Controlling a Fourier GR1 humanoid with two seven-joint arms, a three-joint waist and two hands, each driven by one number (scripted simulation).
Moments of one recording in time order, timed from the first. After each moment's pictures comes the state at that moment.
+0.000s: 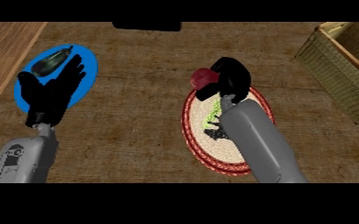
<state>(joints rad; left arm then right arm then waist) -0.26 0.26 0.11 -1.38 0.07 -0.06 0.23 -0.67 0.00 0.26 -1.06 0.83 -0.27 0.94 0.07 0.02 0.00</state>
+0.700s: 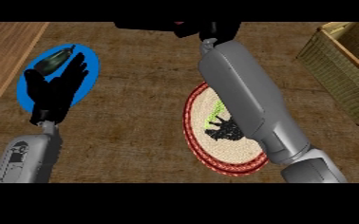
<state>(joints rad) -0.28 0.25 0.10 -1.37 0.05 -0.04 0.23 -1.16 0.00 0.15 -0.75 0.85 -0.60 0.93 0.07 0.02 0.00</state>
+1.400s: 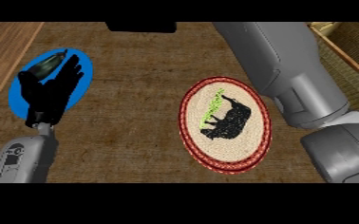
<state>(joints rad) -0.27 0.26 0.13 -1.36 0.05 -0.04 0.22 -1.53 -0.12 0.04 -0.46 1.06 -0.62 1.05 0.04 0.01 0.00</state>
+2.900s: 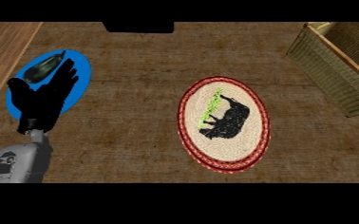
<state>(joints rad) -0.21 0.26 0.14 -1.41 0.06 -0.06 0.23 -1.49 -0.52 -0.07 -0.21 1.15 -0.64 0.98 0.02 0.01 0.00</state>
